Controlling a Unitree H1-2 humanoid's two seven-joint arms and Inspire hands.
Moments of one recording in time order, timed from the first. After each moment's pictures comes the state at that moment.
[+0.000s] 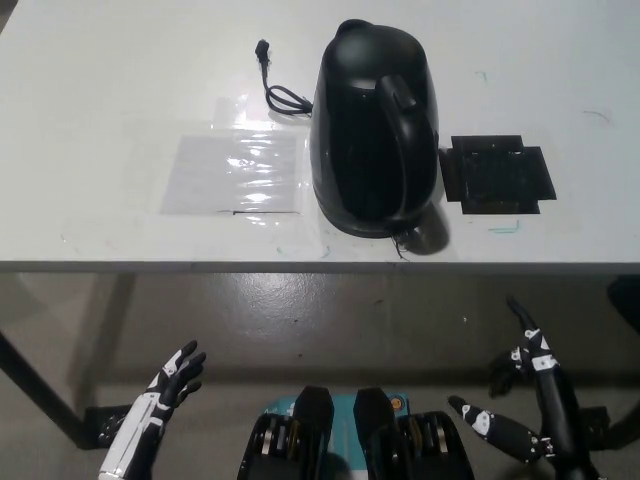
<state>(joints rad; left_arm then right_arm) 0.11 0.20 -0.05 -0.04 -0.01 -0.13 -0.12 0.05 -0.11 0.16 0.02 -0.47 -0.32 -0.25</state>
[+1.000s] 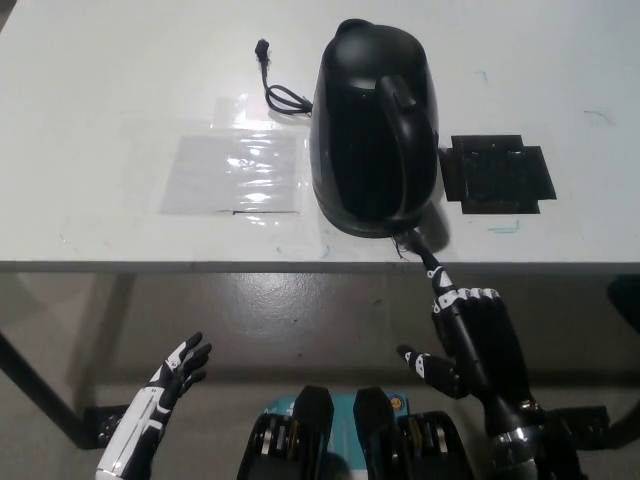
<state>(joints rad) 0.11 0.21 -0.05 -0.07 -0.01 -0.19 -0.15 -0.16 -0.08 0.30 0.02 -0.93 -0.09 -0.23</state>
